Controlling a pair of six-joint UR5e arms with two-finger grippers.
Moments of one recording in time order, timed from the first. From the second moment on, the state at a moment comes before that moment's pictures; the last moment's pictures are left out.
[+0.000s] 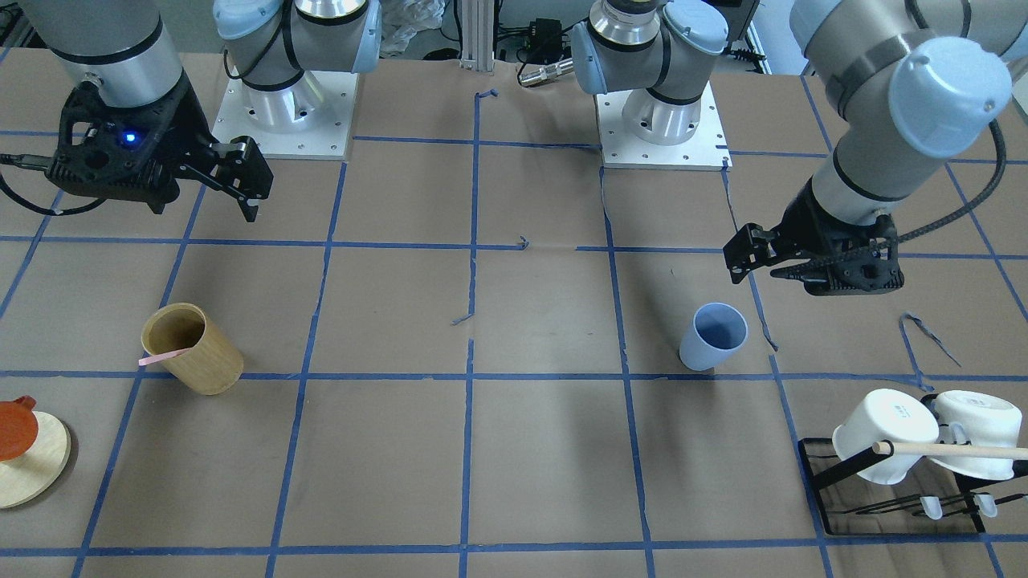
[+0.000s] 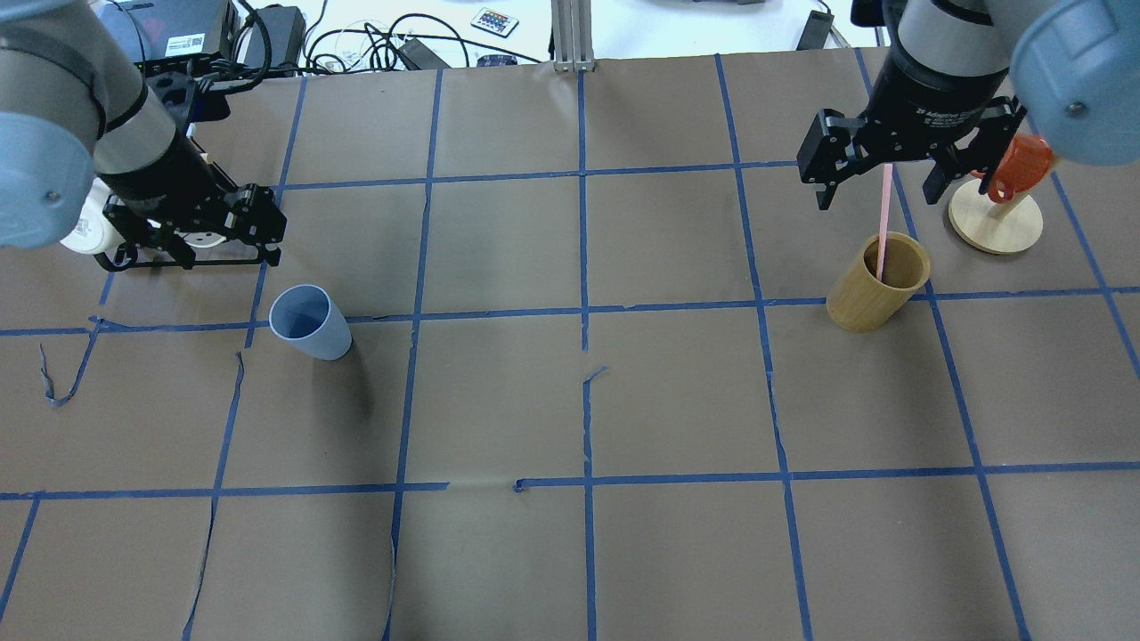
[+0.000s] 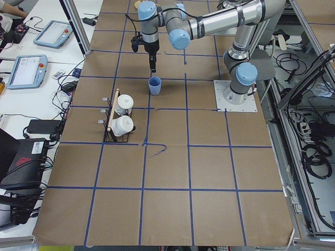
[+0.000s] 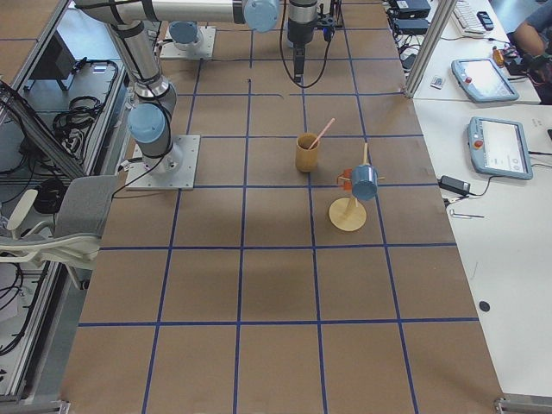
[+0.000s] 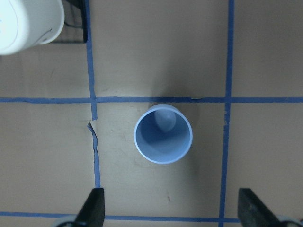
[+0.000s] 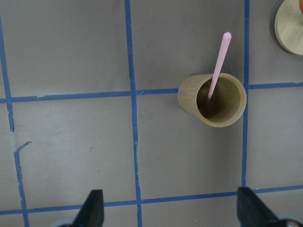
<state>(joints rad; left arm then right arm) -1.32 -1.66 -1.76 -1.36 1.62 0.20 1.54 -1.56 1.57 -1.60 -1.64 0.01</state>
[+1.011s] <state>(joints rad) -1.30 -1.81 -1.90 -1.09 1.57 0.22 1.45 -1.44 1.77 -2.10 -1.68 -0.21</state>
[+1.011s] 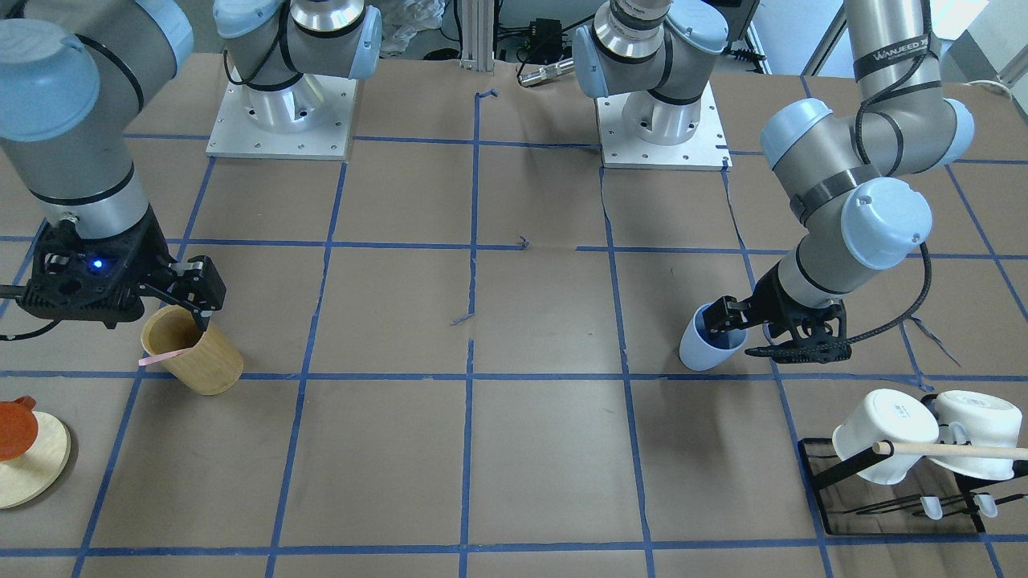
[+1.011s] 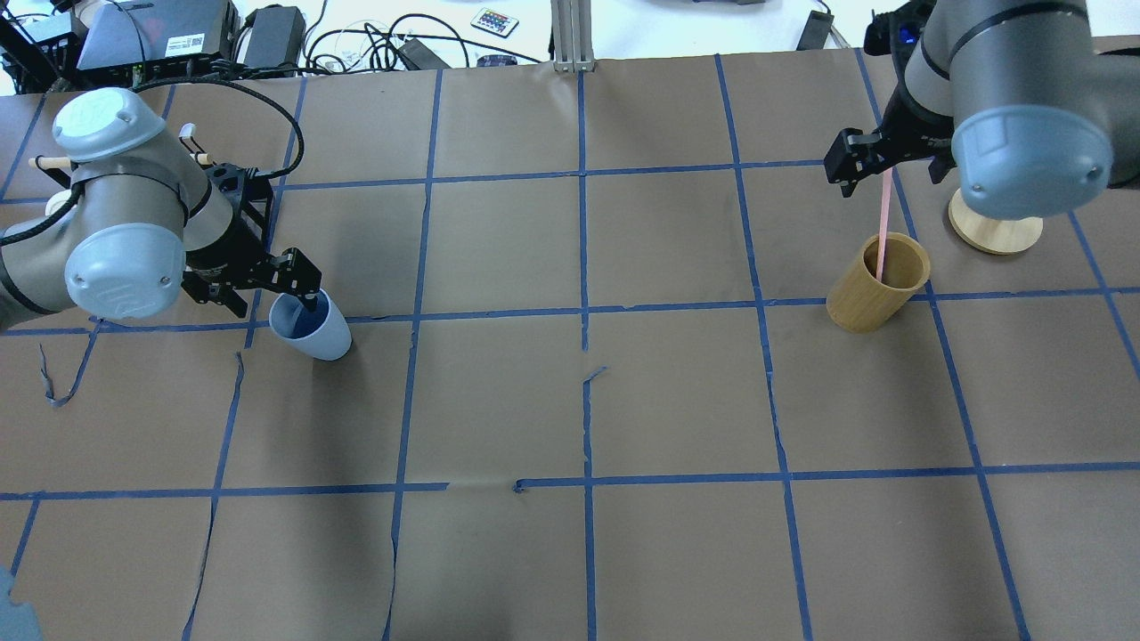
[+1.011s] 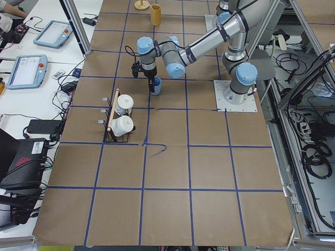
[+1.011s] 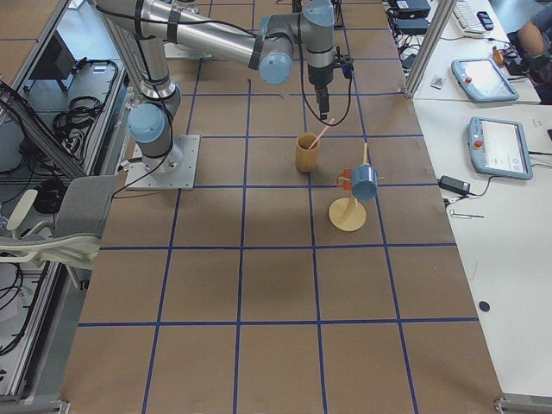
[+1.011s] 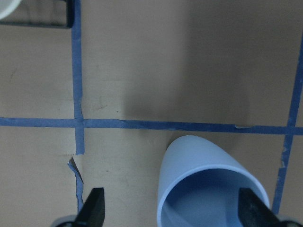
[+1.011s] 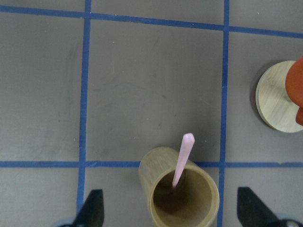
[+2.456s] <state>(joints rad) -1.63 -1.79 -1.71 -1.04 1.48 -0.15 1.42 -1.42 1.83 -2.28 -1.68 -0.27</state>
